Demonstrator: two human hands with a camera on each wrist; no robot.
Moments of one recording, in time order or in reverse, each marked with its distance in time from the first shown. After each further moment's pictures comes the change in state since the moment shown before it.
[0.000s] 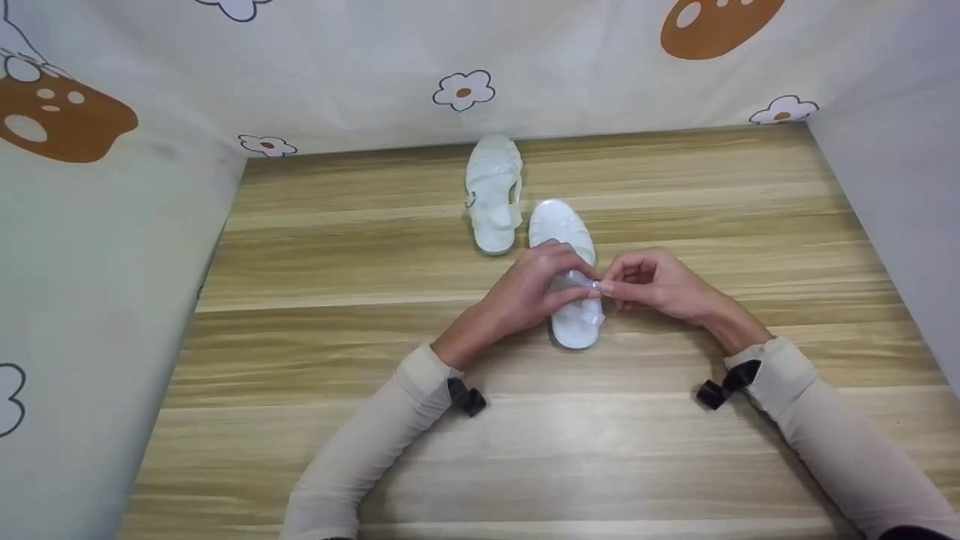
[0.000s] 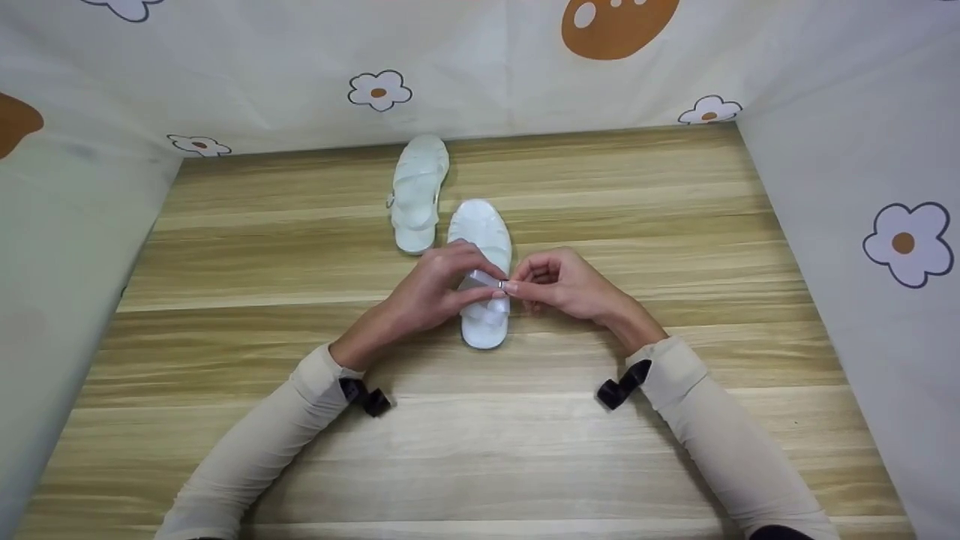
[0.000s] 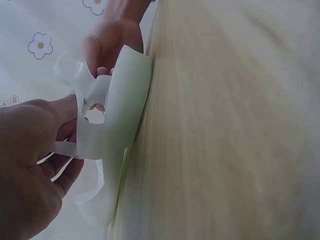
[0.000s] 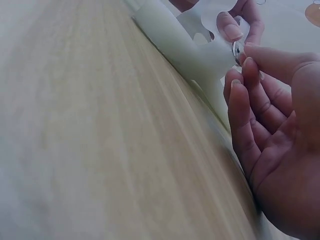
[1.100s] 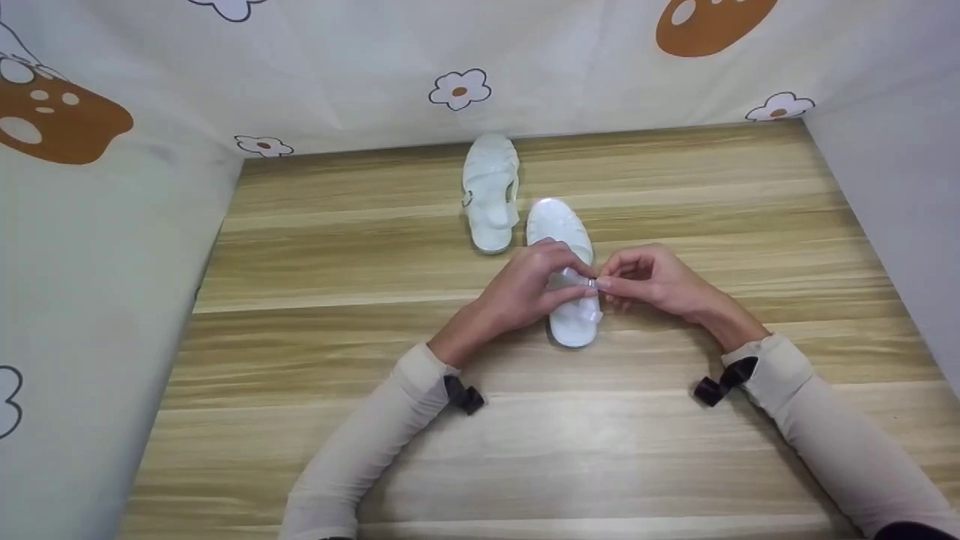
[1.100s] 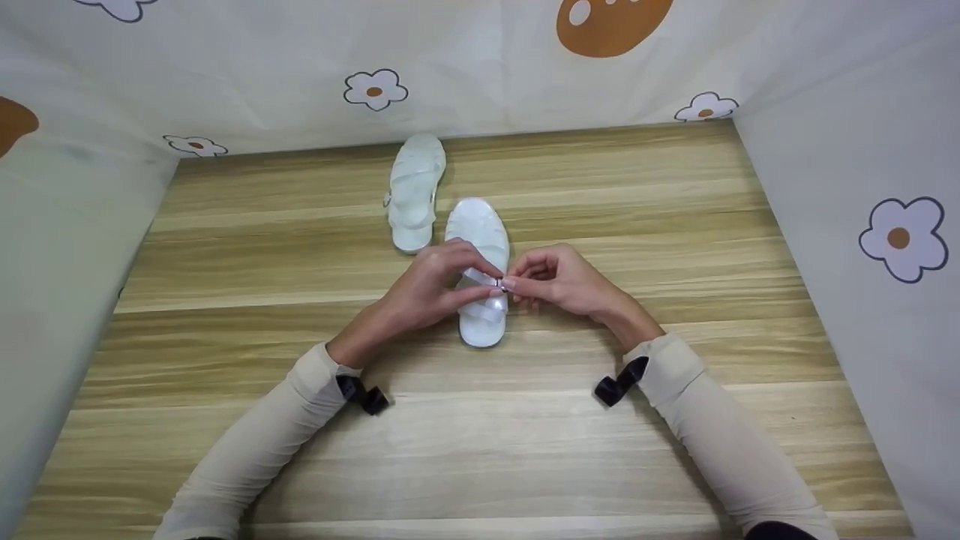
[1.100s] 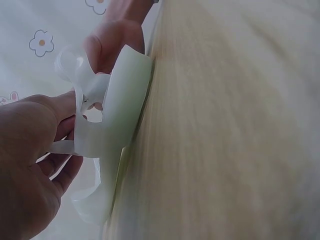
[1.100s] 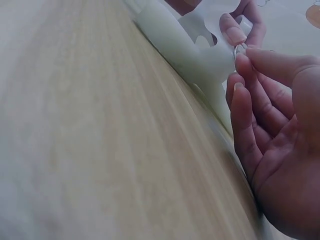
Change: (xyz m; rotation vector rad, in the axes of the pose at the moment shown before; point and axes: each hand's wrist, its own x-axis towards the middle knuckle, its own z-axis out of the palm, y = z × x) left_hand 0.000 -0.004 0.002 -0.018 0.001 -0.007; right_hand 0.000 -0.002 0.001 0.037 0.010 0.008
